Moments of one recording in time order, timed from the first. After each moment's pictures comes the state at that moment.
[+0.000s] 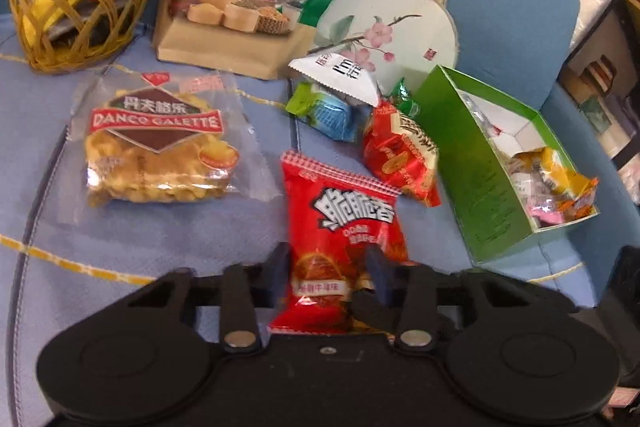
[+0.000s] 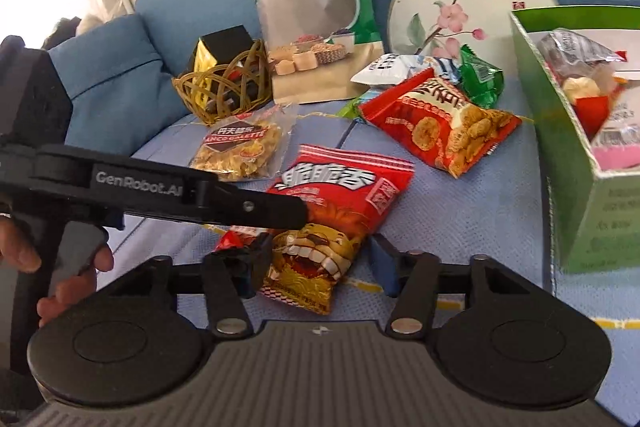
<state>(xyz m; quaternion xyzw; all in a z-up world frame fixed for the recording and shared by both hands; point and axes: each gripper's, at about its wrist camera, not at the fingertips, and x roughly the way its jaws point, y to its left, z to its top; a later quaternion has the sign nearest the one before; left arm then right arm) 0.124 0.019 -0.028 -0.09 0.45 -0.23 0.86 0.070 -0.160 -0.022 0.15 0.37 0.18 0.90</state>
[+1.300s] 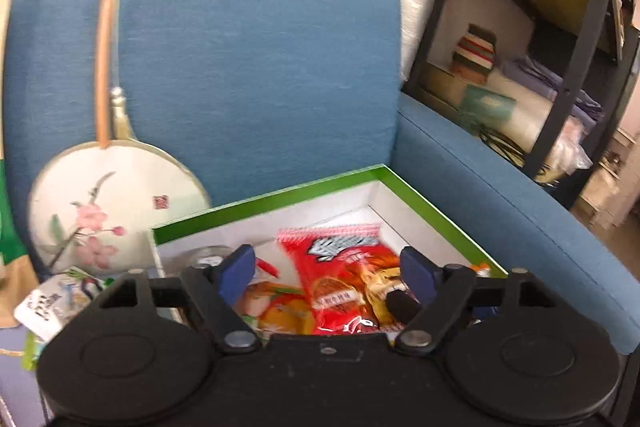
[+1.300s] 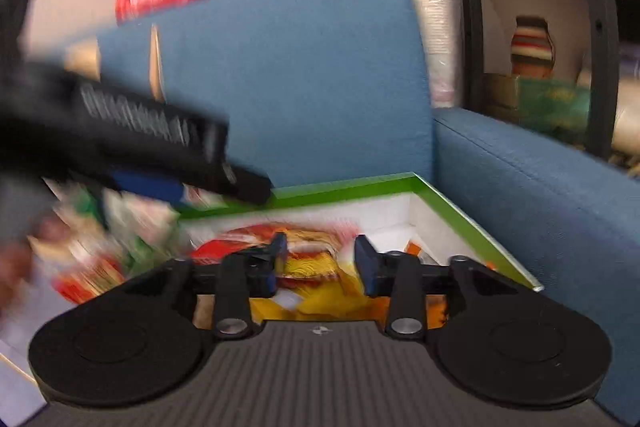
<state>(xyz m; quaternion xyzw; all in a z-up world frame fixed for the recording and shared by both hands) 0.149 -0.215 0.044 0.03 0.30 -0.37 0.88 0.049 -0.312 0.029 0.01 0.22 -0.15 0.97</state>
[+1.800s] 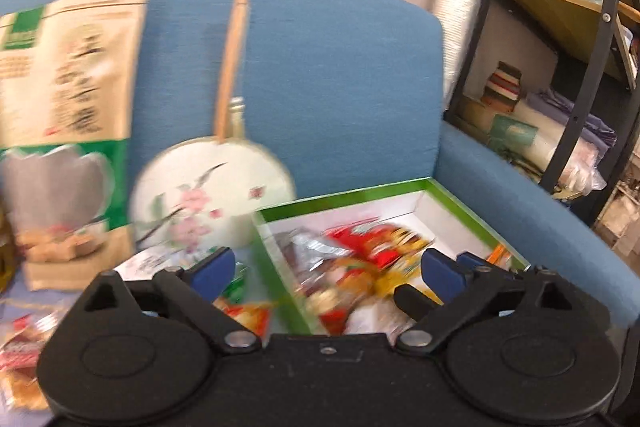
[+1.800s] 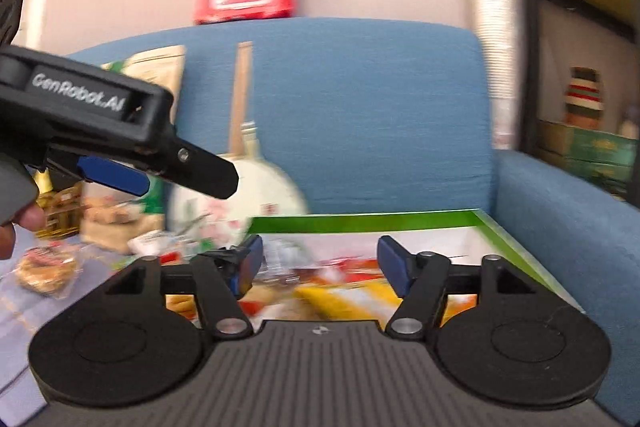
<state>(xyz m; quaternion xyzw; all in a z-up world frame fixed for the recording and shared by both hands) 0.115 -0.114 0.057 0.01 0.28 -0.31 0.91 0.028 -0.265 0.040 -0.01 0.18 -0.03 0.98</state>
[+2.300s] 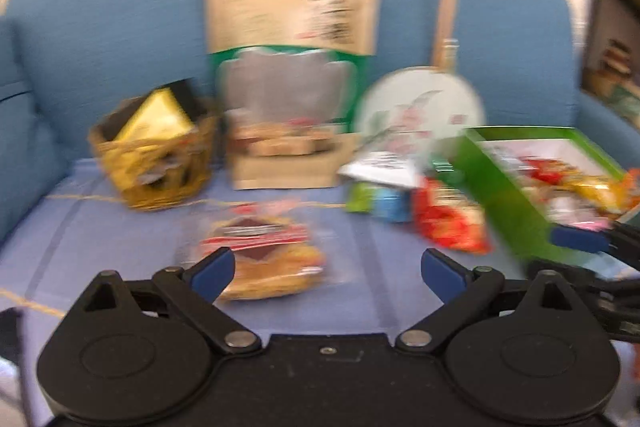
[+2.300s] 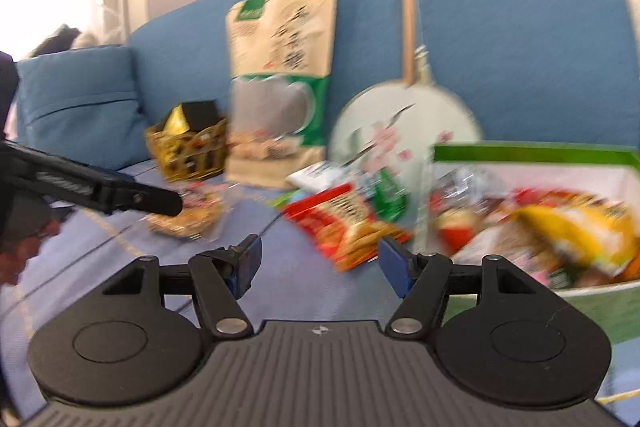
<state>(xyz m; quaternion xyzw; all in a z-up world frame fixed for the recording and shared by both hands) 0.099 0.039 0.012 0.04 0.30 -0.14 0.94 0.036 -0.195 0.013 0.04 0.26 0.14 0.95</state>
